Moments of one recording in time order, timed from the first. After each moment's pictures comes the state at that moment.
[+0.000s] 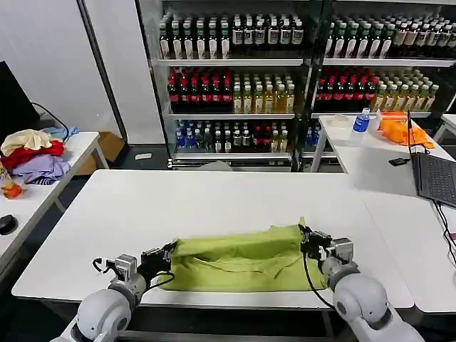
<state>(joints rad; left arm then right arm) 1.22 -0.96 -0.28 -1.95 -0.60 0.52 -0.13 -1.17 1.03 0.32 2.00 0.55 -0.58 0.23</state>
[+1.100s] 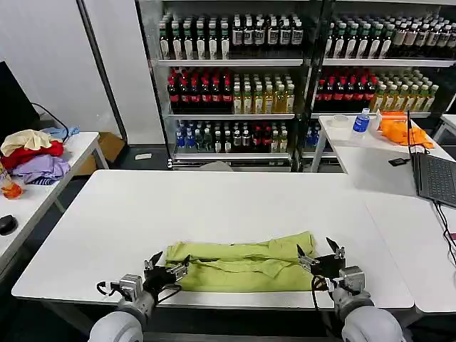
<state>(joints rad) 1.34 -1.11 -0.30 -1.98 -0.55 0.44 -0.23 -1.41 1.07 0.42 2.14 0.37 -0.53 0.22</state>
